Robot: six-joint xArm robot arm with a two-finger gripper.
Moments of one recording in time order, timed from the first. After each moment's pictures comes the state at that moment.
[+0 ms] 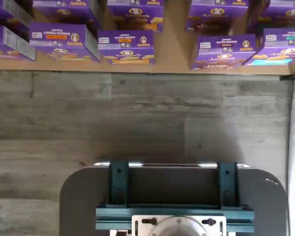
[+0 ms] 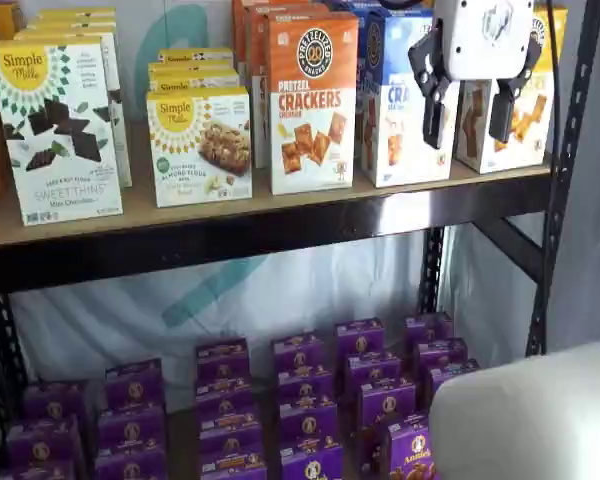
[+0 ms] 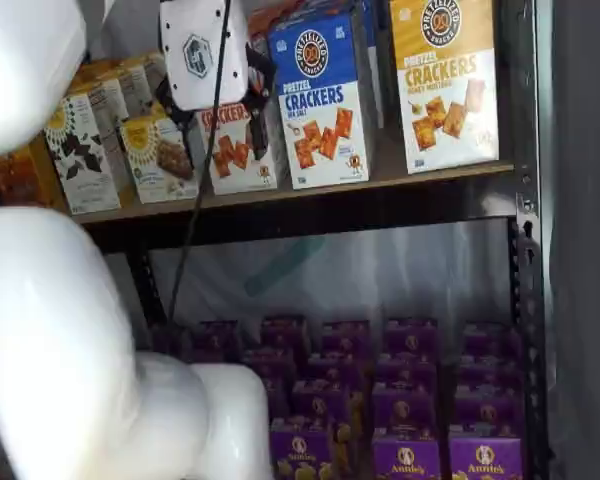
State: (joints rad) arm 0.01 -0.84 -1.15 0.04 2.00 0.03
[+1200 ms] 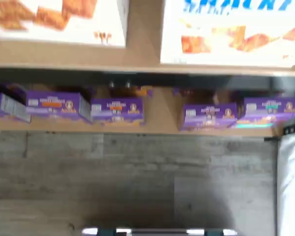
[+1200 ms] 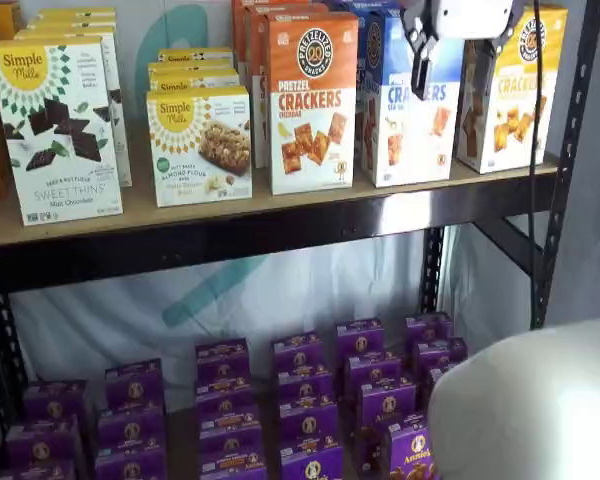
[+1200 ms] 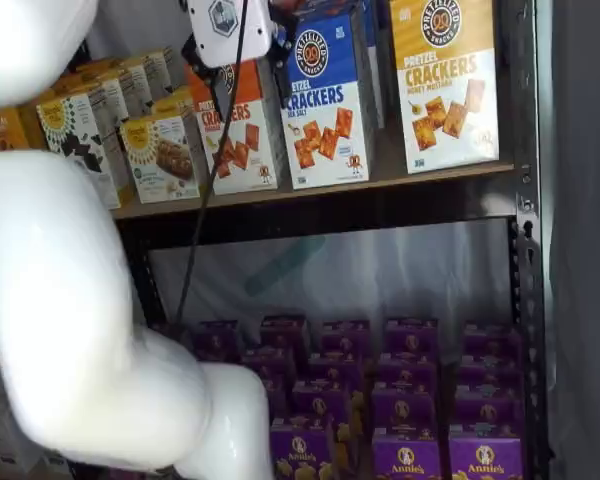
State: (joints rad) arm -0.06 -0.72 -1.26 0.03 1.83 -0.04
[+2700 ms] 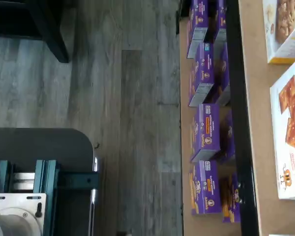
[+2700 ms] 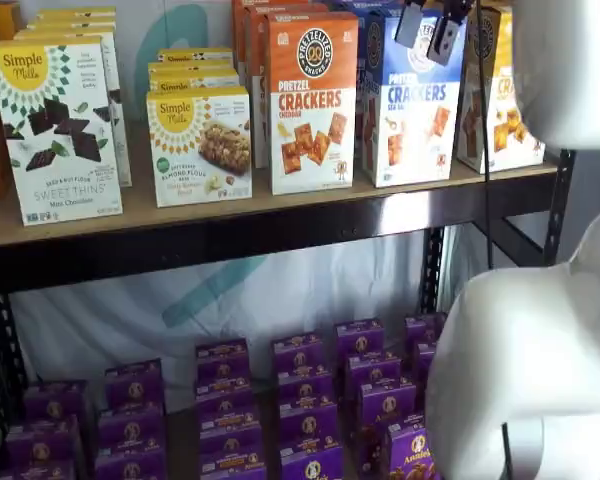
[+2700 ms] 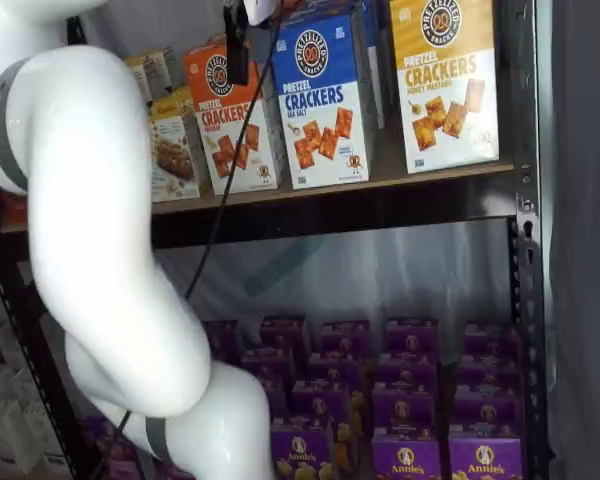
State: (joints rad) arm -0.29 -0.41 -1.58 0.37 2.01 -1.69
